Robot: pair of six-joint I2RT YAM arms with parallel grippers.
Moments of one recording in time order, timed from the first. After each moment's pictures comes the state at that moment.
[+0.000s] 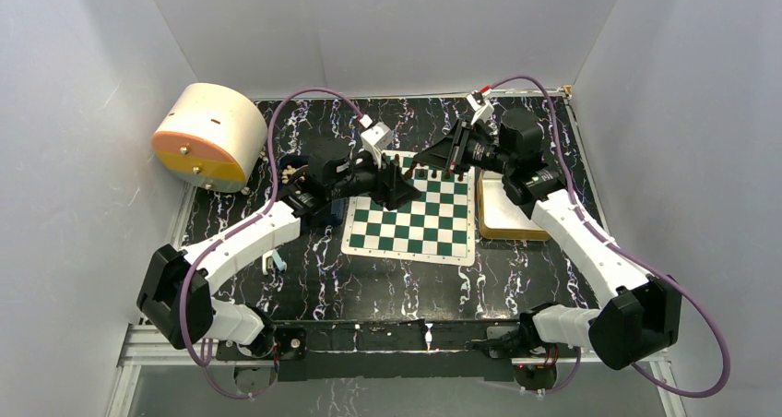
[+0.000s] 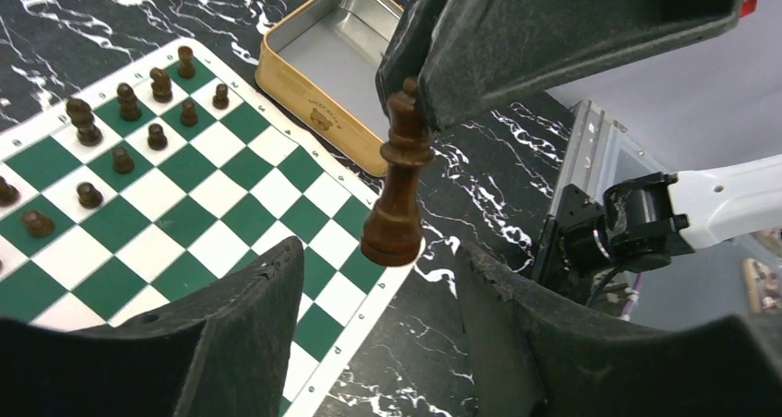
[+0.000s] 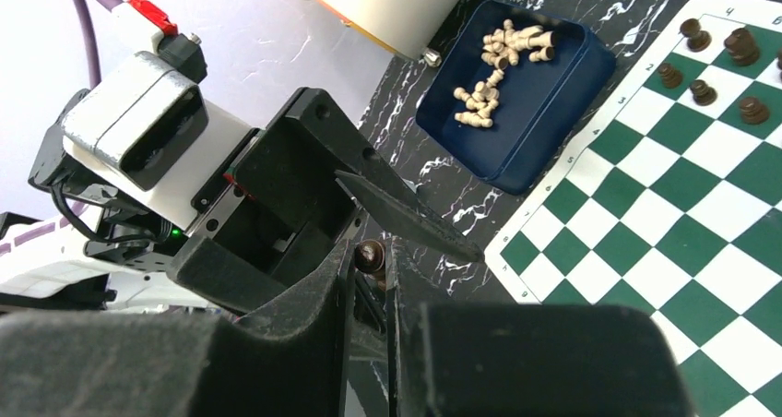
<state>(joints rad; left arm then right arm) -0.70 1.37 1.01 0.10 0.47 -0.29 0.42 1.23 1.08 -0.07 -0.67 0.76</state>
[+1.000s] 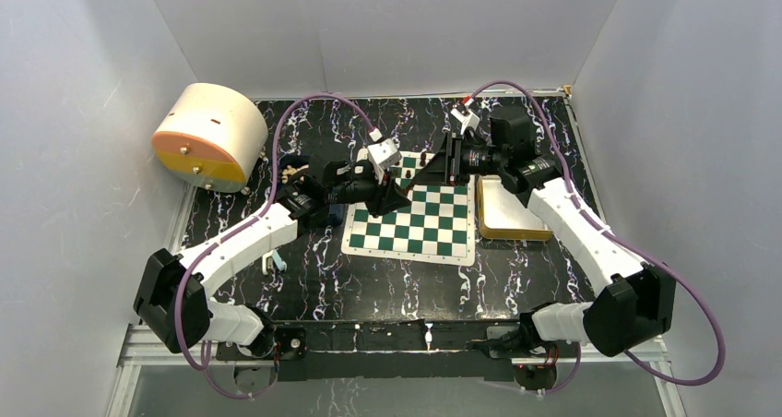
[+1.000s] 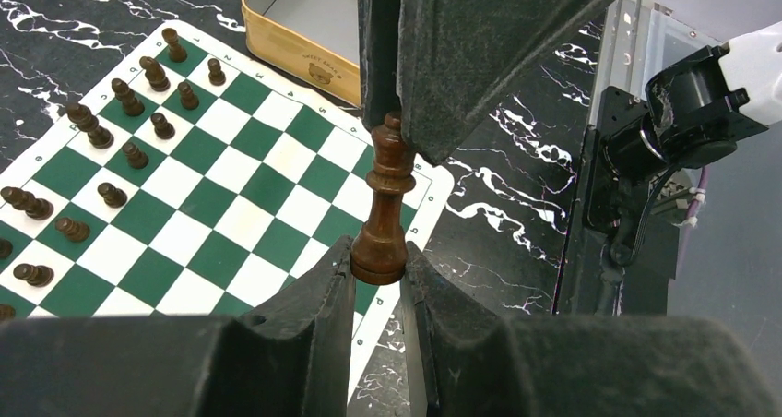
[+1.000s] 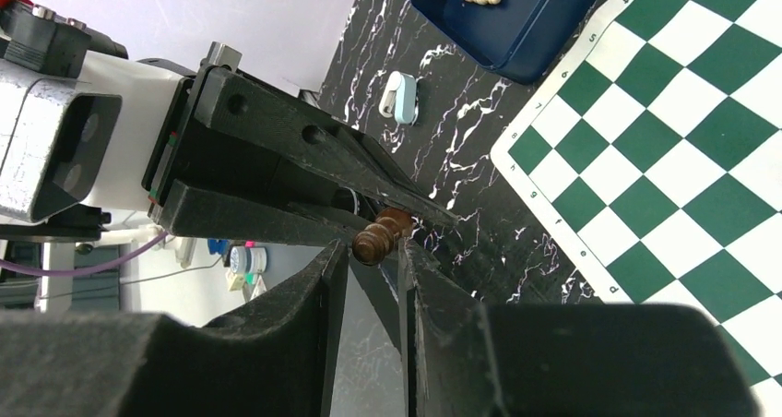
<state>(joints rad) -0.70 1.34 1.00 -0.03 0.56 -0.02 0.42 1.29 1.16 -0.36 -0.82 0.63</state>
